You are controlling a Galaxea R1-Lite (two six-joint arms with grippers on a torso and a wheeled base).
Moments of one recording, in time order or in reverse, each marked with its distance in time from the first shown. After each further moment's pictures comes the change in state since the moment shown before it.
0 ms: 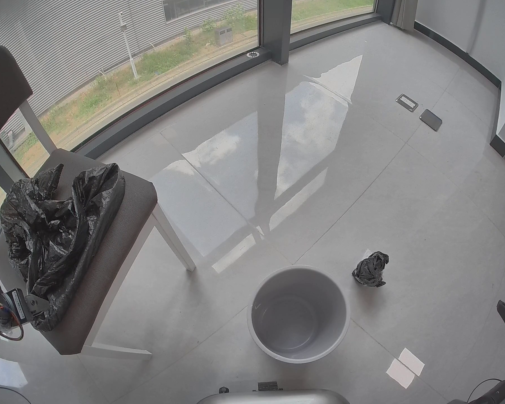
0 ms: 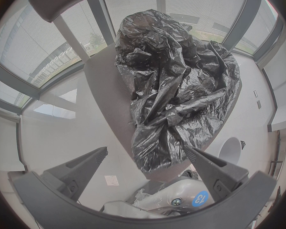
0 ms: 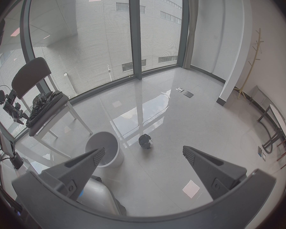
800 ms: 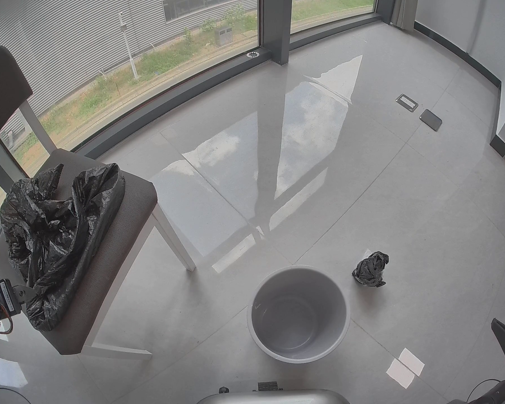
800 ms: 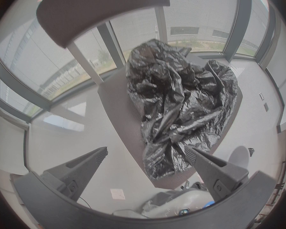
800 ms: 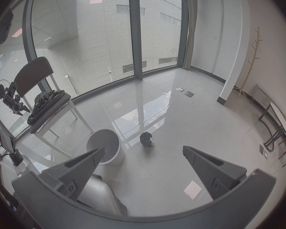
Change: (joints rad) left arm 0.000 -0.106 -0.045 0.063 0.082 0.002; right arm 0.000 -0.100 0.089 0.001 0.006 0.009
